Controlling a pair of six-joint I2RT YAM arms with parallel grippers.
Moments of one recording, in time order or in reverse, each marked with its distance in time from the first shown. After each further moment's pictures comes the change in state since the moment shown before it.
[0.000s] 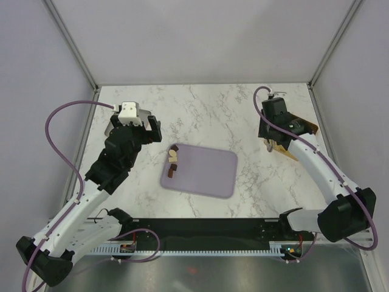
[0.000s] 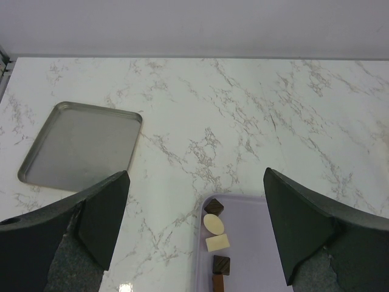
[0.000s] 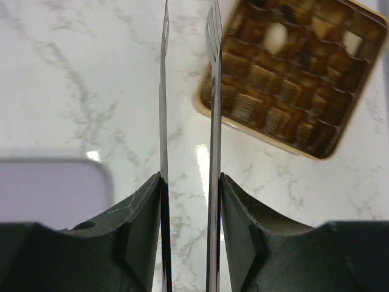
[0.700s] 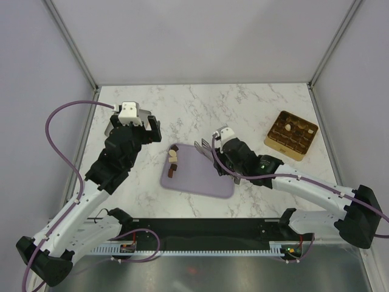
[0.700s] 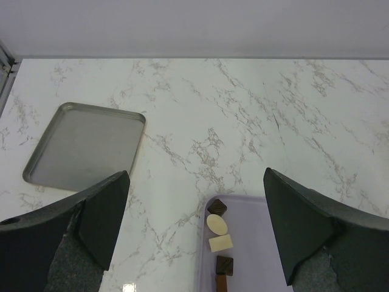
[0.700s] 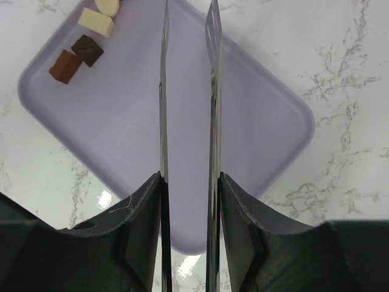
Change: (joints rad) left arm 0.000 0.000 0.000 0.000 -0.008 0.011; right arm 0.619 -0.135 -0.323 0.338 -0.193 -0.037
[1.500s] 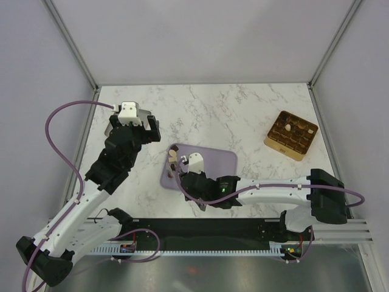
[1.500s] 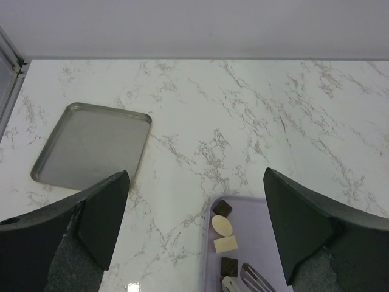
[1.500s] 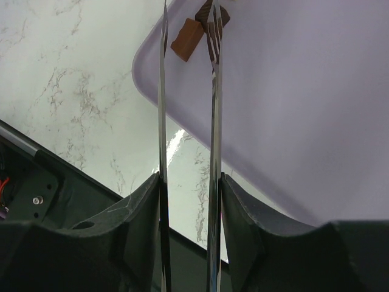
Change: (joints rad) left arm 0.000 0.000 0.000 0.000 -0.021 0.011; right arm 0.446 0.306 0.145 0.071 0.279 0.447
